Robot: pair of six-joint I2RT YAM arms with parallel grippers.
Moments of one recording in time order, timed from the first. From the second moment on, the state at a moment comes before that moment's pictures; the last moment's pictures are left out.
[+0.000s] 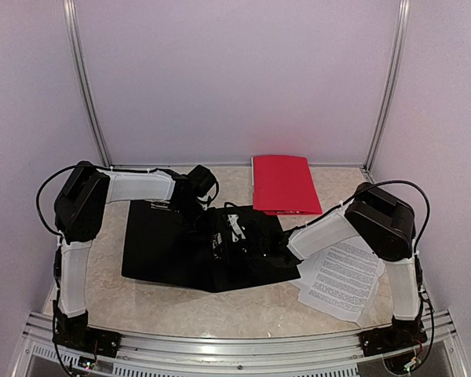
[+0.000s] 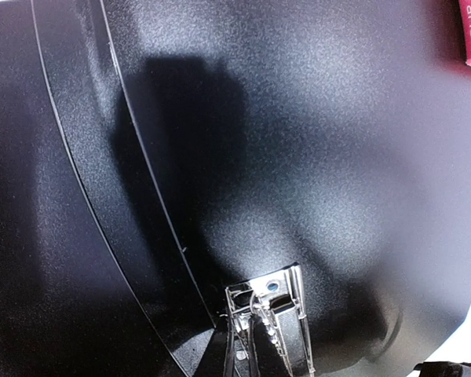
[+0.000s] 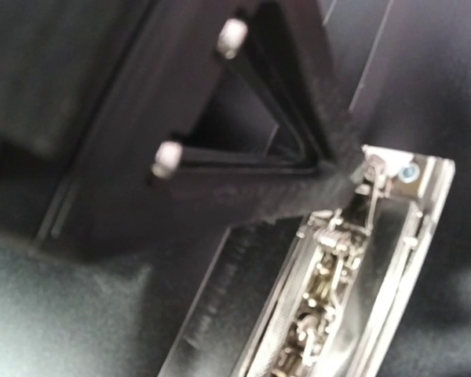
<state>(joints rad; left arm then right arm) -0.65 2.15 1.57 -0.66 0.14 -0.63 0.98 2.15 1.17 0.39 -0.11 0.56</state>
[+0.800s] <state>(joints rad) -0.69 2.16 1.58 -0.67 0.05 -0.51 0.99 2.15 1.17 0.37 -0.06 0.50</state>
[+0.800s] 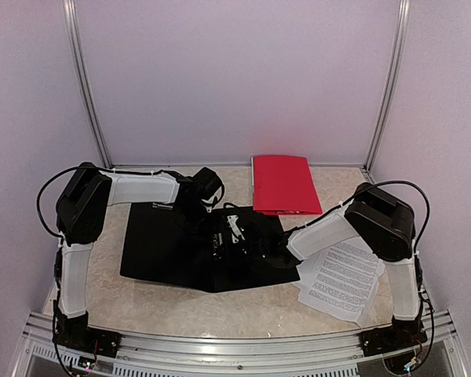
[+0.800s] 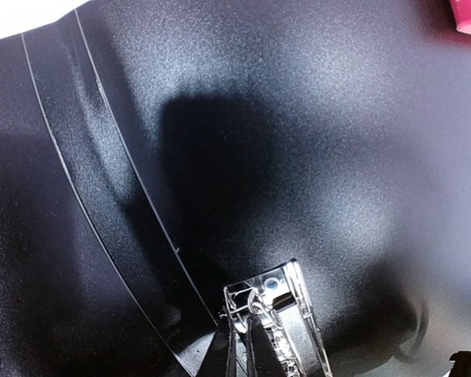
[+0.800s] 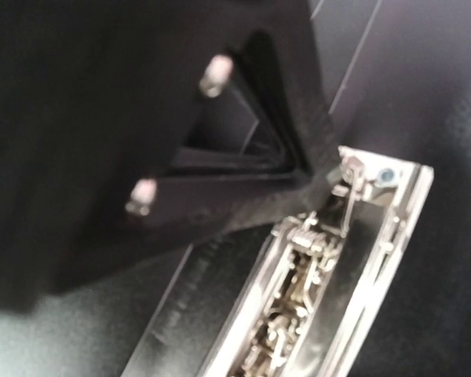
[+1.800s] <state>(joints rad) -0.68 2.16 1.58 -0.63 0.12 -0.53 0.97 2.07 1.09 0.35 -0.18 0.58</state>
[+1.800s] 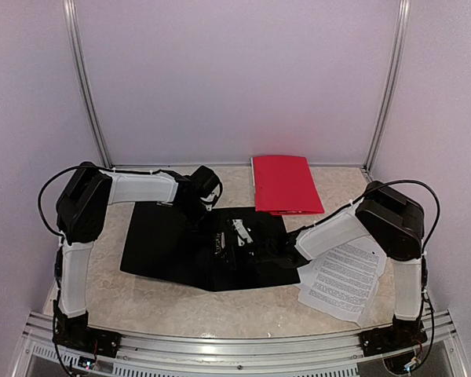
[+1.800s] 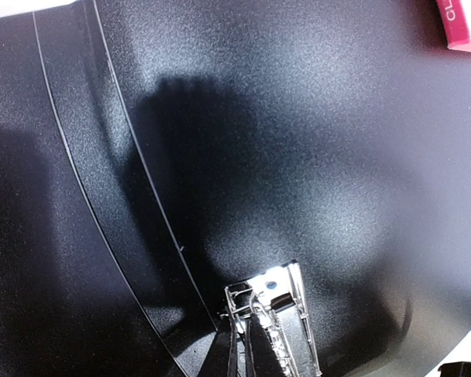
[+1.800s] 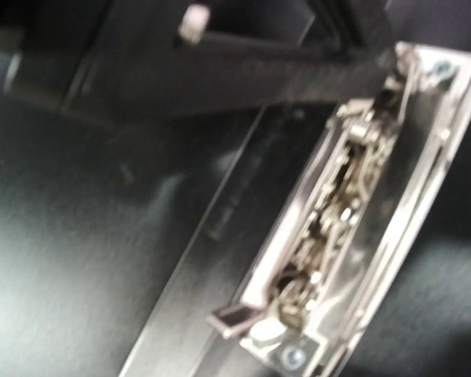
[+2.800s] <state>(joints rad) -0.65 2.17 1.58 -0.61 0.20 -0.55 1.08 2.07 1.14 0.32 0.21 0.28</state>
